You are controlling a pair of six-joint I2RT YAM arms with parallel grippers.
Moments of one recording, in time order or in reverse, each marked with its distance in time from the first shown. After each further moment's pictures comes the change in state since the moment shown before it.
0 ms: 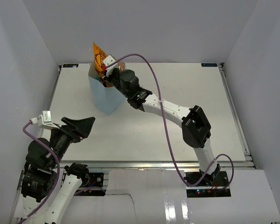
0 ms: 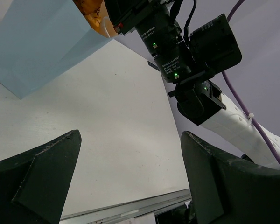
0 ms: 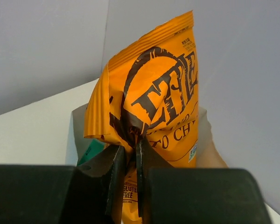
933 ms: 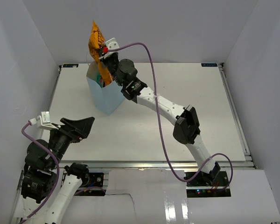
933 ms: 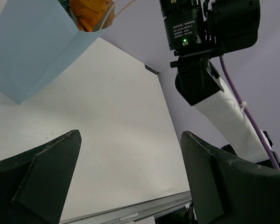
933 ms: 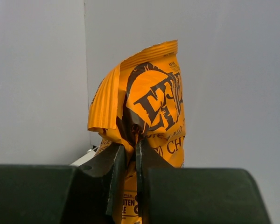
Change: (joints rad) left arm 0.000 -0.012 -0.004 0.021 0.000 0.006; right arm -0.006 0.160 0.382 0.062 0.094 0.054
